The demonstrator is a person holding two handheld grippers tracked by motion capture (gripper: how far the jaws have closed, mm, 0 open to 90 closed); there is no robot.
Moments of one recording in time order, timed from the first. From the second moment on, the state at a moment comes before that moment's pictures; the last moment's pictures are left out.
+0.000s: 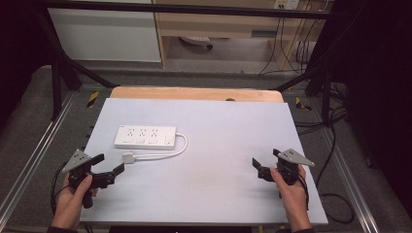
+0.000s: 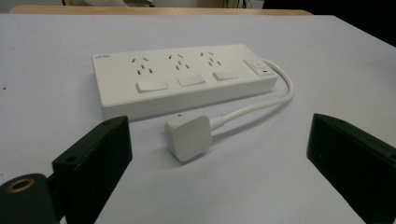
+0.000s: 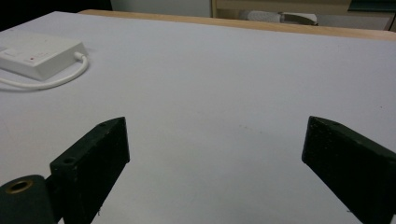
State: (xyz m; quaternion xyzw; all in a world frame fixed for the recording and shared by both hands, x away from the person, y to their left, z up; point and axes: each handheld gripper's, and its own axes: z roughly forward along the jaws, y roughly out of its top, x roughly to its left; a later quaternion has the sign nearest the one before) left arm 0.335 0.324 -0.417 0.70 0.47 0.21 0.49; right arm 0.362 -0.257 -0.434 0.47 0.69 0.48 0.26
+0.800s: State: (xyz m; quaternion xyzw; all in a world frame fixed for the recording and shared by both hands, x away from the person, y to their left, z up) left arm 0.333 0.318 -0.391 0.68 0.48 0.25 0.50; right arm 0.358 -0.245 -0.434 0.45 0.71 0.48 0.25
